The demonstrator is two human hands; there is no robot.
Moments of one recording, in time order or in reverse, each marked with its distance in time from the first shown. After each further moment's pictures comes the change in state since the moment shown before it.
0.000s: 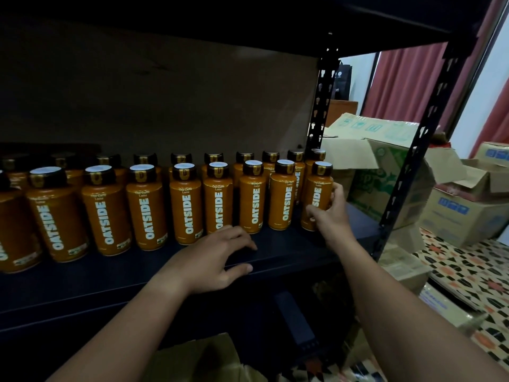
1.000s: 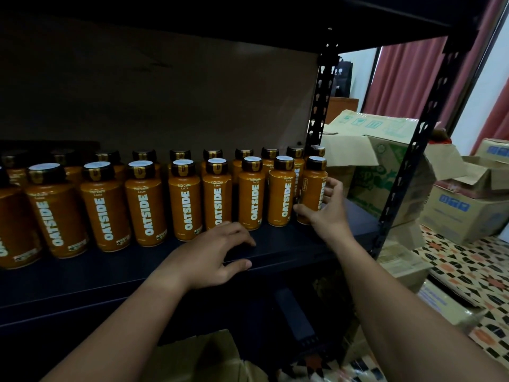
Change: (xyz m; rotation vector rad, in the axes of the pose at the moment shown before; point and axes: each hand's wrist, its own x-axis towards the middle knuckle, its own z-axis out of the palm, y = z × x) left_hand 0.001 0.000 -0.001 0.010 -0.037 -0.040; right_hand -0.003 0.000 0.002 -0.074 0.004 -0.037
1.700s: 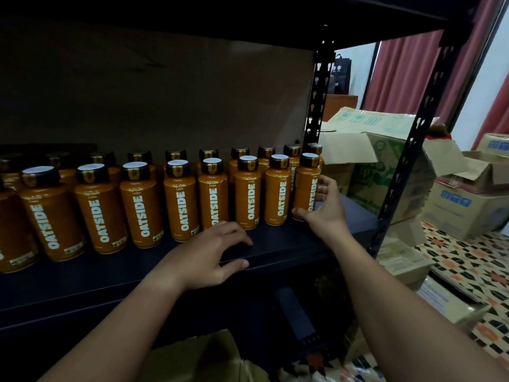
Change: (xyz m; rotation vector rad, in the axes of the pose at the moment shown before) left_hand 0.000 0.000 0.000 0.015 0.019 0.012; right_hand 0.002 0.002 -0.001 -0.063 -0.025 -0.015
